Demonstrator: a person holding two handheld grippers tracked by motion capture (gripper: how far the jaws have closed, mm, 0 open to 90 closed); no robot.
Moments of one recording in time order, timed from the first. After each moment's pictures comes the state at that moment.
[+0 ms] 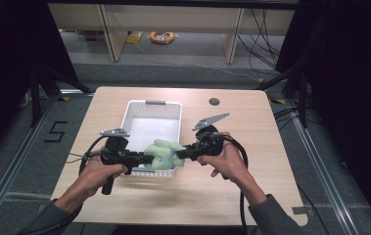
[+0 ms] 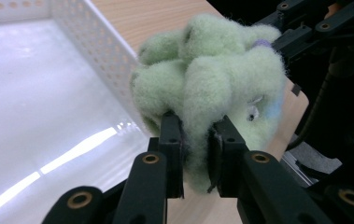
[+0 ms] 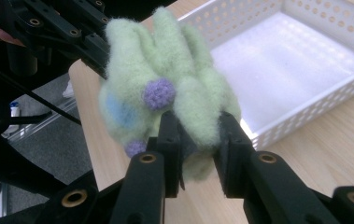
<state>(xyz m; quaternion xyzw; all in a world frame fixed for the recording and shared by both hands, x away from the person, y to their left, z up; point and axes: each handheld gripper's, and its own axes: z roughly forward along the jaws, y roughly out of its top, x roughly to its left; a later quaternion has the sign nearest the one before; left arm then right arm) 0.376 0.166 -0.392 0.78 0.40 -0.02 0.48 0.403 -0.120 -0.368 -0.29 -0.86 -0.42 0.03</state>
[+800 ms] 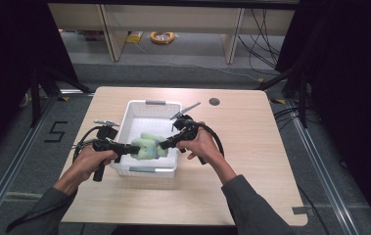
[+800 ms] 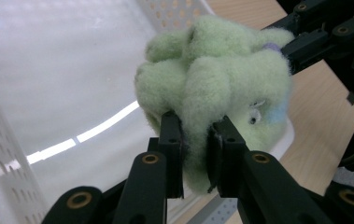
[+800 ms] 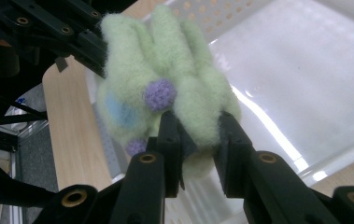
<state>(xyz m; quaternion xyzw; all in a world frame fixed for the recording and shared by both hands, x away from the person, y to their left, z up) 0.426 0.205 -0.425 0.78 0.46 -0.02 0.43 0.471 -0.067 -0.408 -0.30 -0.87 -0.38 0.07</state>
